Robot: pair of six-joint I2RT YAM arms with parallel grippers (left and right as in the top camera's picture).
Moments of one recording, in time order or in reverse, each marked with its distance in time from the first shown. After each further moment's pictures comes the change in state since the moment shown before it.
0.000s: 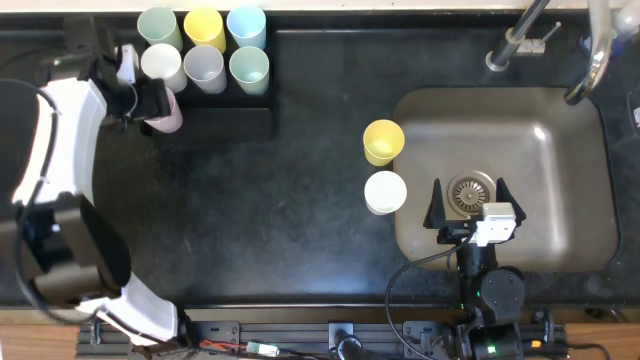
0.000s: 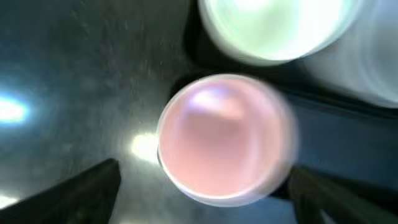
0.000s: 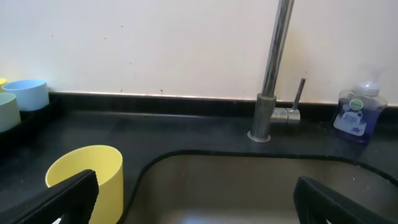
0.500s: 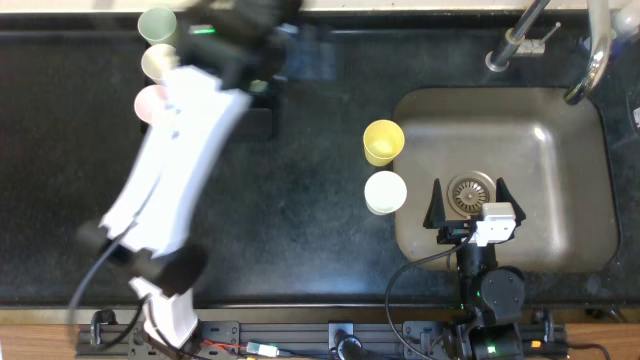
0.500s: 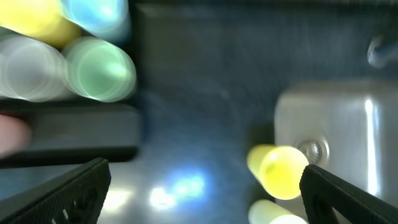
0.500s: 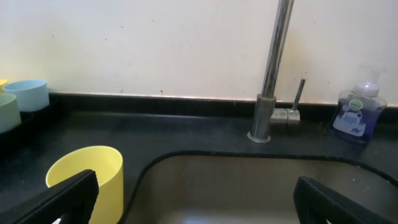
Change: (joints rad) left arm -0.697 0.147 0.764 -0.396 -0.087 -0.425; right arm 0.000 0.000 0.000 0.000 0.000 0.000
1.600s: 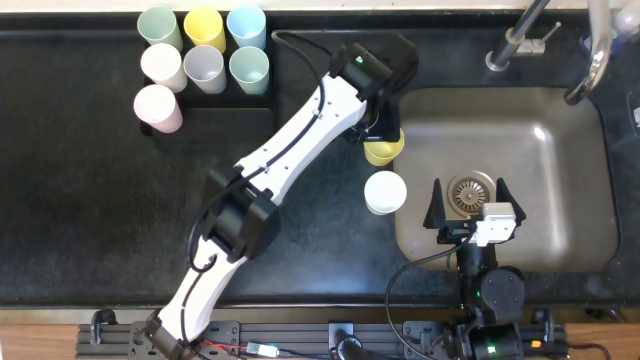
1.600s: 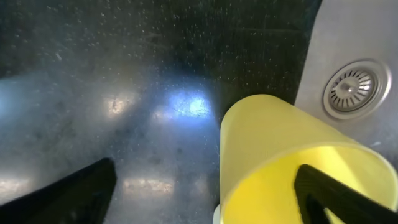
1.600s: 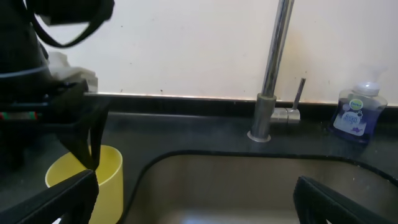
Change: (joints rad) left arm -0.198 0.408 0.008 -0.030 0.095 -0.249; right arm 0.000 0.000 0.000 0.000 0.000 0.000
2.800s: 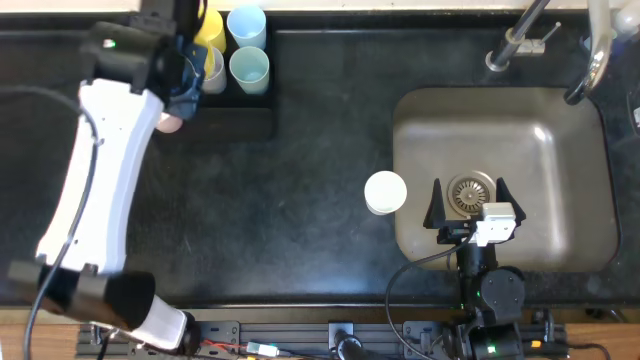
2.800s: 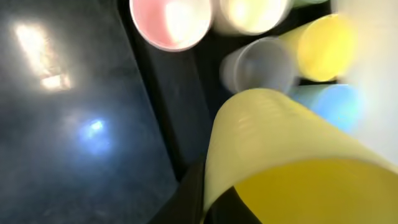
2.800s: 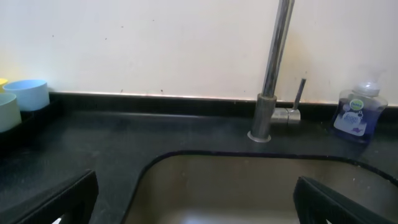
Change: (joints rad) left arm 0.526 -0.649 -0.510 0.106 -0.238 -0.755; right arm 0.000 0.000 0.000 0.000 0.000 0.000
